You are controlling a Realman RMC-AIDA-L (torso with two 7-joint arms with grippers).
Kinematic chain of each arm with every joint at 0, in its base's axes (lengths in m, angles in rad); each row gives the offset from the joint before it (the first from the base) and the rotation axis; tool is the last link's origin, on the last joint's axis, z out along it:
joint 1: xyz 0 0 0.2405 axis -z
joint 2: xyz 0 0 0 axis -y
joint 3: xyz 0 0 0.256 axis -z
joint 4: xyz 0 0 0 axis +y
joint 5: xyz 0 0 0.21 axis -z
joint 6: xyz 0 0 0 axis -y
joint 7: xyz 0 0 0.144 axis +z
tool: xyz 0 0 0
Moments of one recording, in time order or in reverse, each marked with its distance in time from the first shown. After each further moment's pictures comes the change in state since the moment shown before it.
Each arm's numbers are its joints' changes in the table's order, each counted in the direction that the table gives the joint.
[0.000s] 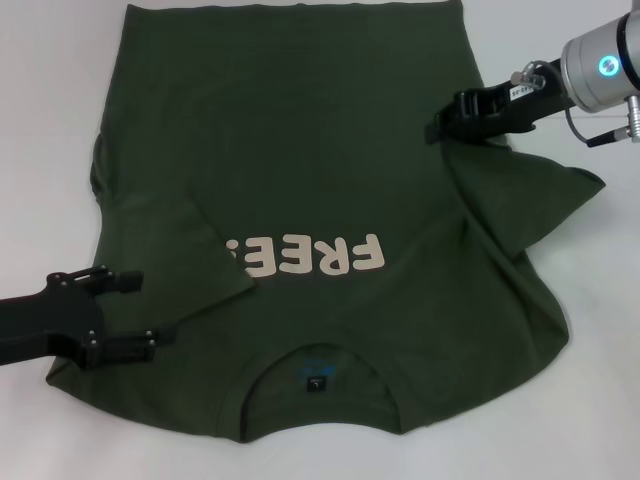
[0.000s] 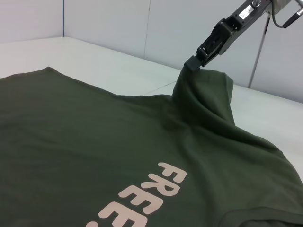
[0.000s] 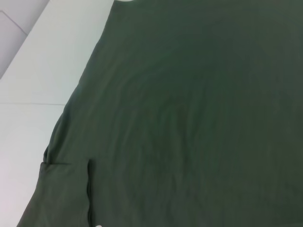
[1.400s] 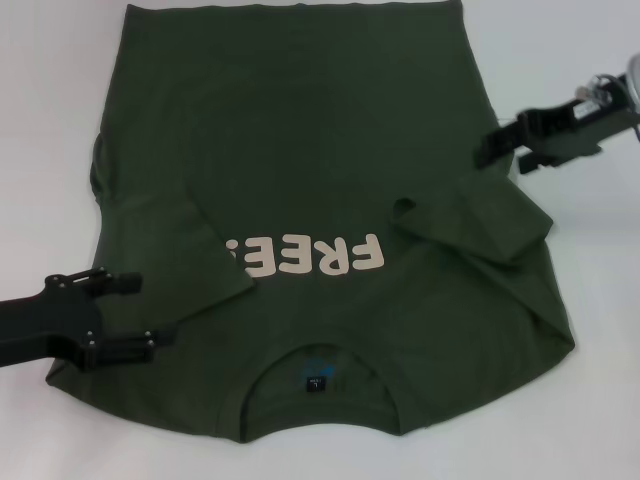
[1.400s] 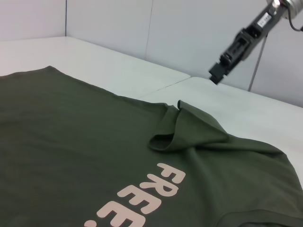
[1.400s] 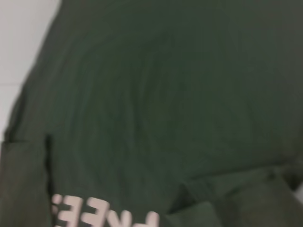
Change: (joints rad) left arm -0.003 -0.001 0.006 -0.002 0.001 -0.008 -0.015; right arm 0.048 0.068 -0.005 -0.025 0.072 0.123 0.074
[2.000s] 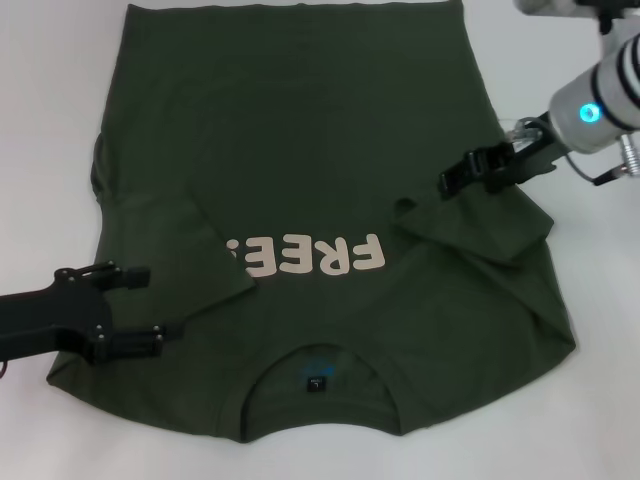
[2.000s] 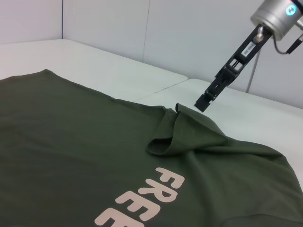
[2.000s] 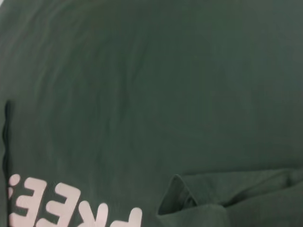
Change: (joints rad) left arm 0.014 0.005 -0.006 -0.002 0.001 0.008 0.002; right arm -0.079 -0.146 0.029 0.007 0.249 -0.138 0.016
